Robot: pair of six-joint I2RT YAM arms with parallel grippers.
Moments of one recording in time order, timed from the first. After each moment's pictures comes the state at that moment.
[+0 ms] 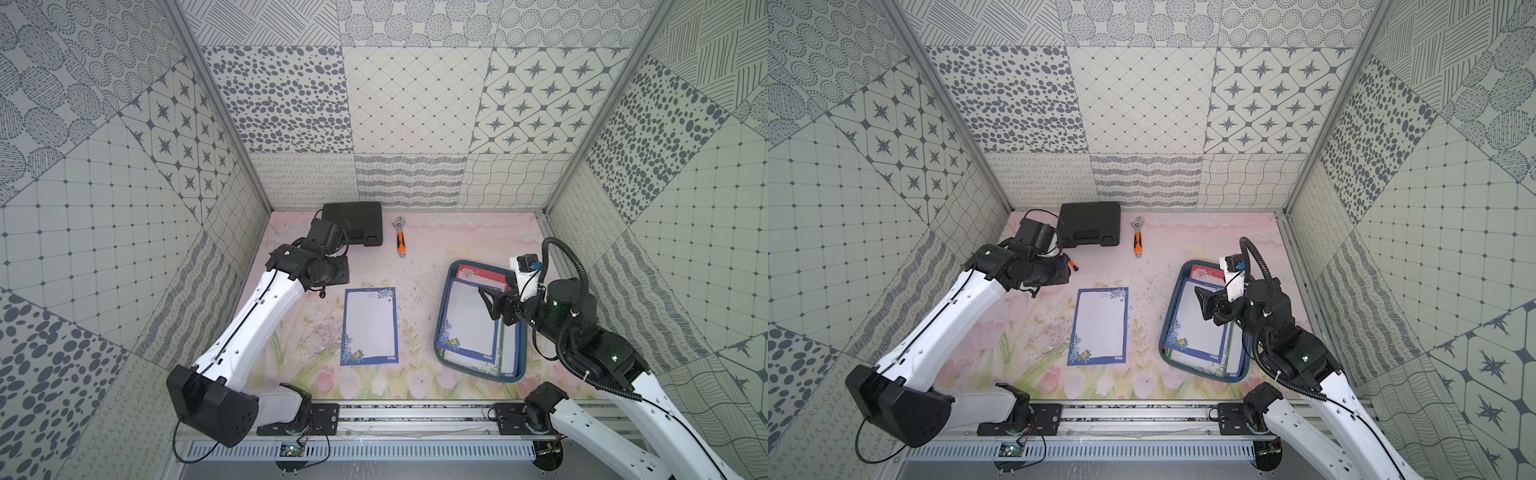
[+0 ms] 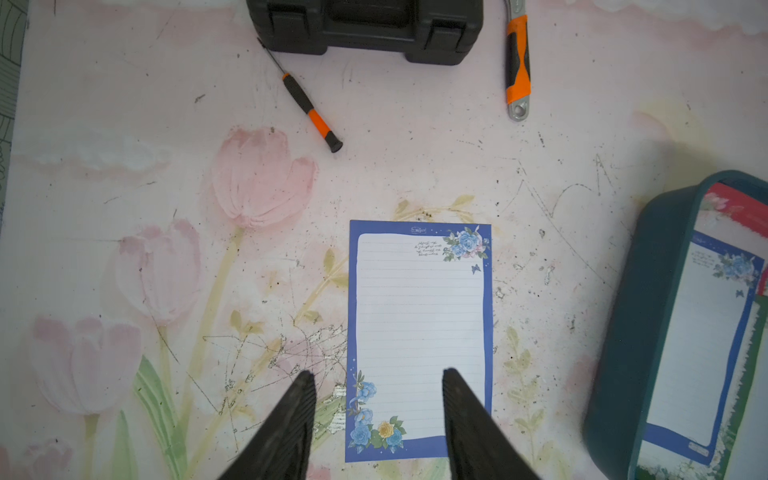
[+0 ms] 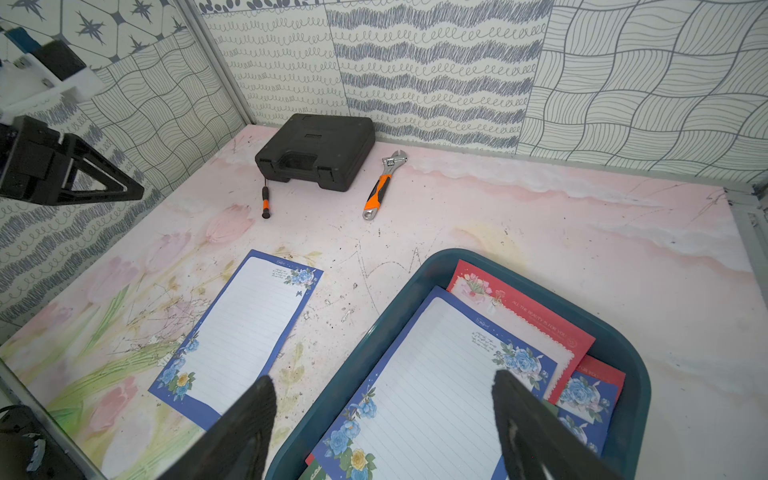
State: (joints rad) left arm -0.42 1.32 1.37 -1.08 -0.13 -0.41; right arm 0.57 0.66 0.91 -0.65 0.08 0.18
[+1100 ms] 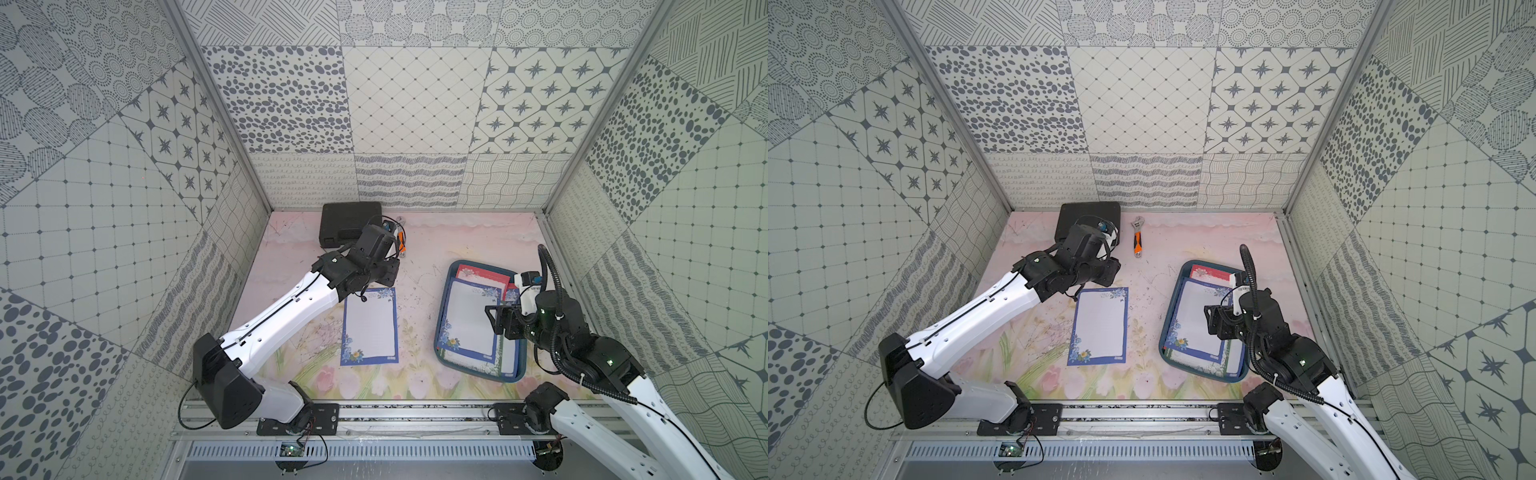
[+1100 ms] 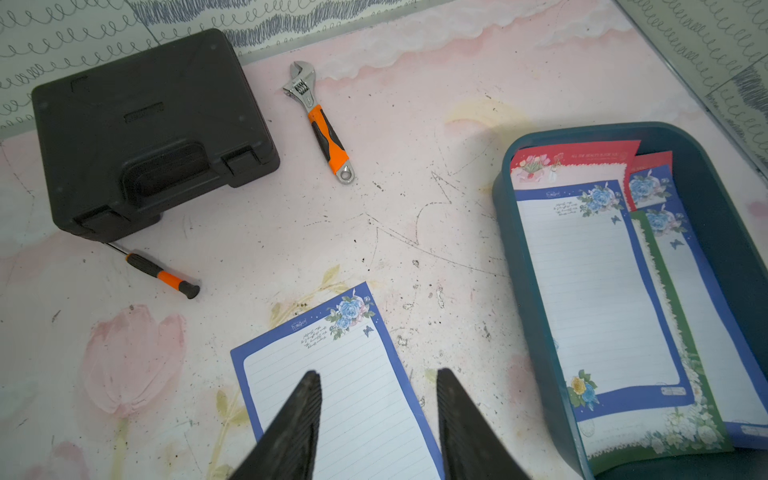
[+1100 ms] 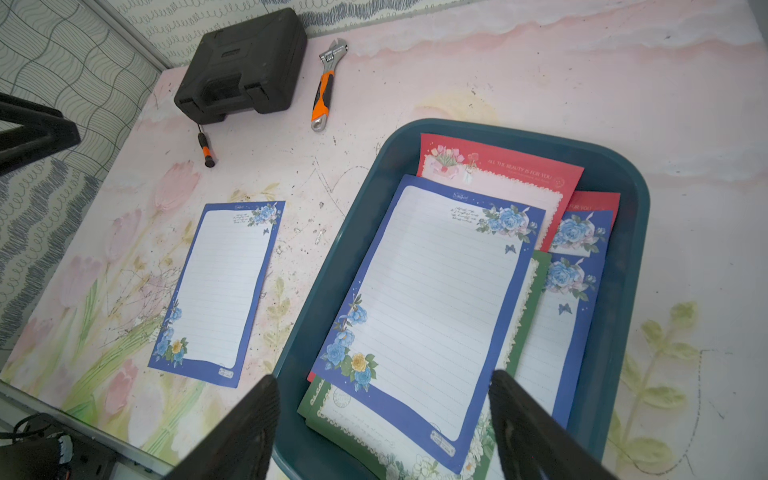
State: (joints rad) left arm -0.74 1.40 1.34 -0.74 -0.17 -0.24; right arm 0.55 0.62 0.83 -0.88 0.11 0.44
